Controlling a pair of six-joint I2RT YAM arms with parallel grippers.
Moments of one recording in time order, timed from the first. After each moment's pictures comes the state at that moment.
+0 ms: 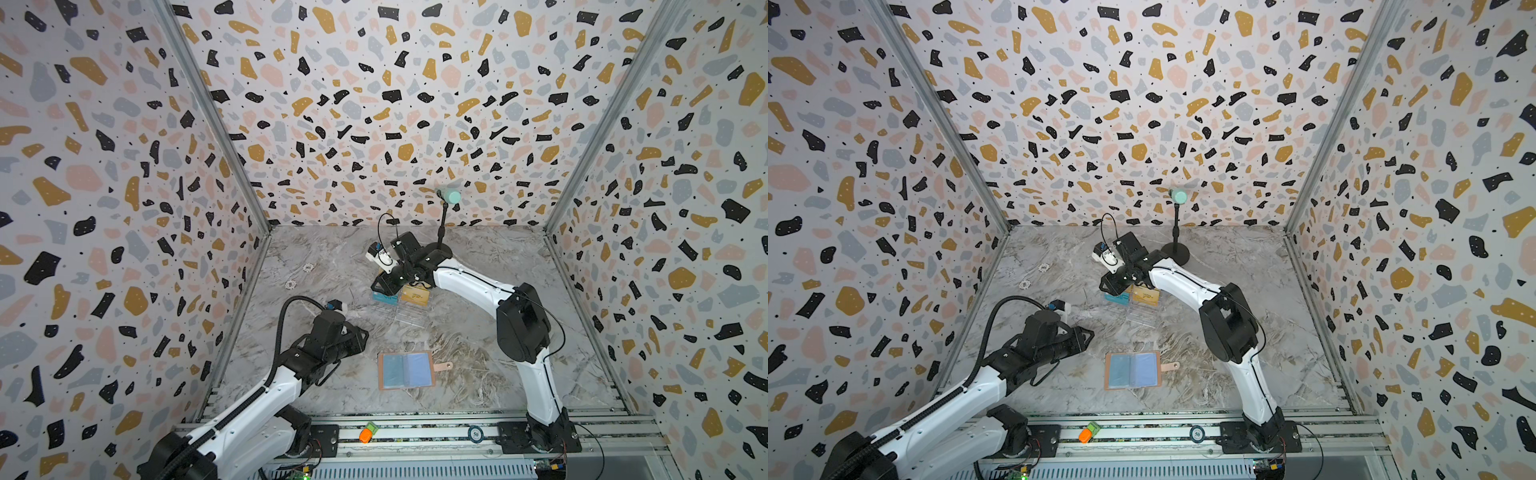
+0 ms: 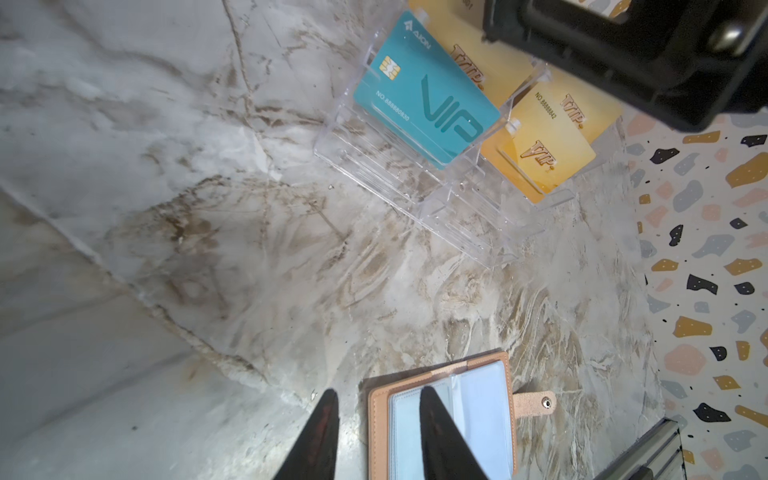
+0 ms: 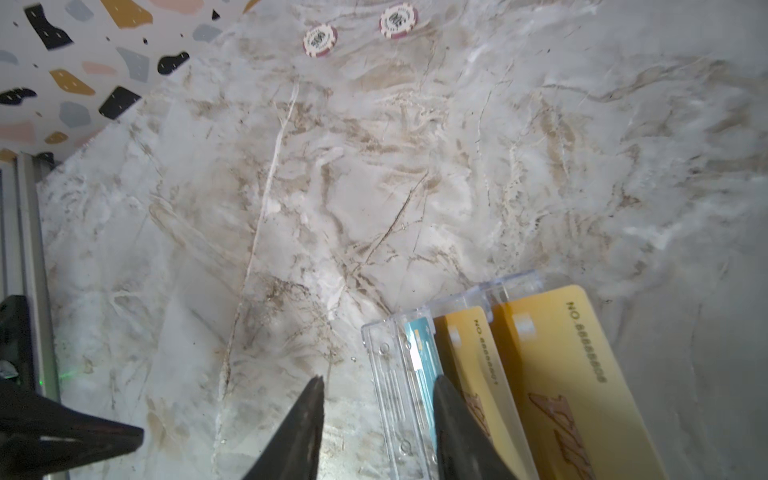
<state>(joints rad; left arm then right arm) -0.47 0.89 0.41 -0.25 0.15 -0.73 0.75 2.18 1.90 -0.59 -0.38 -0.11</state>
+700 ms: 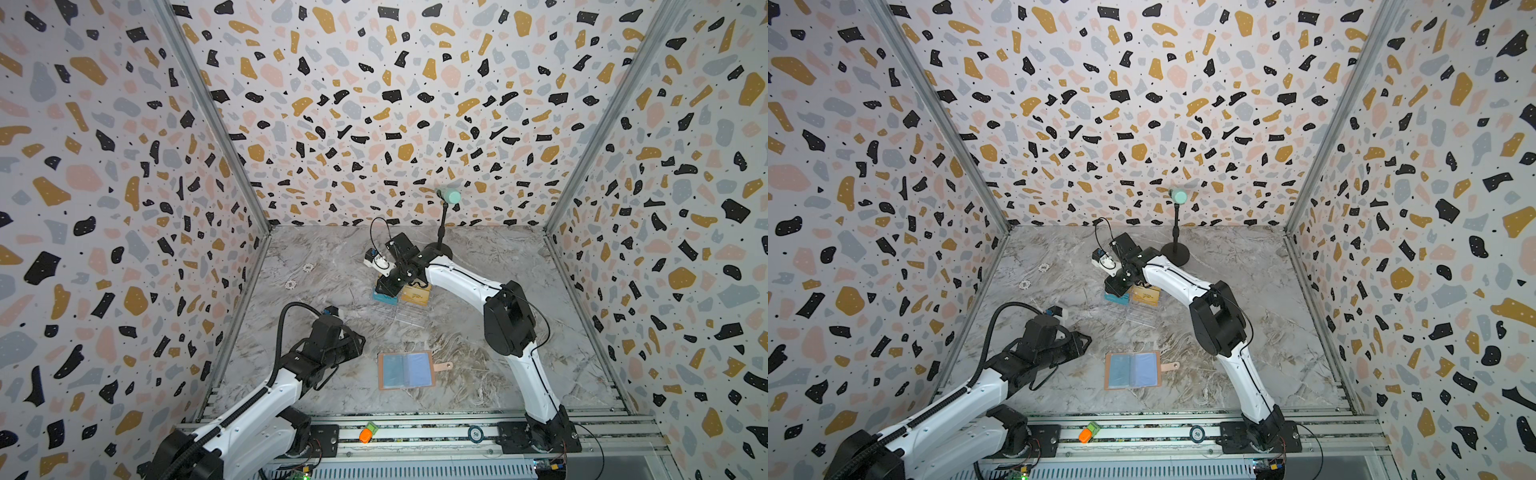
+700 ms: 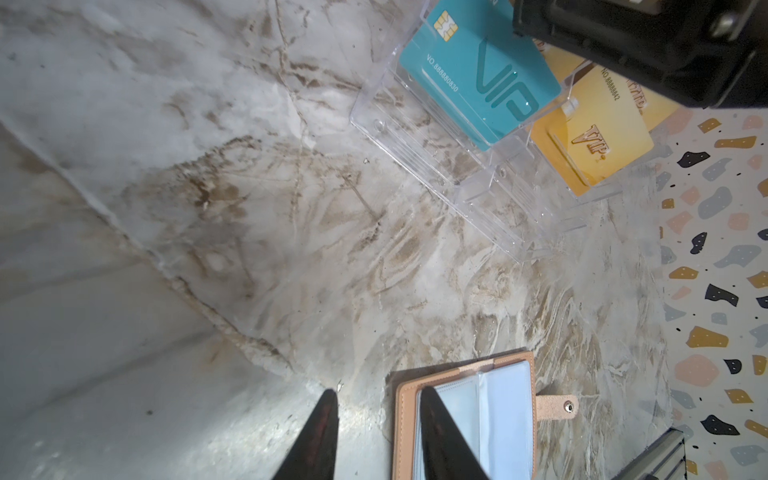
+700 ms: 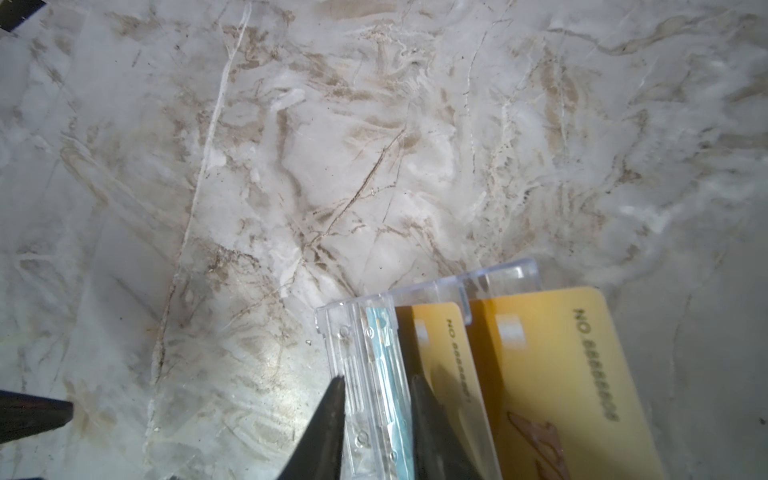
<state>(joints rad) -0.45 0.93 0.37 -0.22 0.17 -0.75 0.75 2.27 2.00 -0.70 -0.32 -0.20</state>
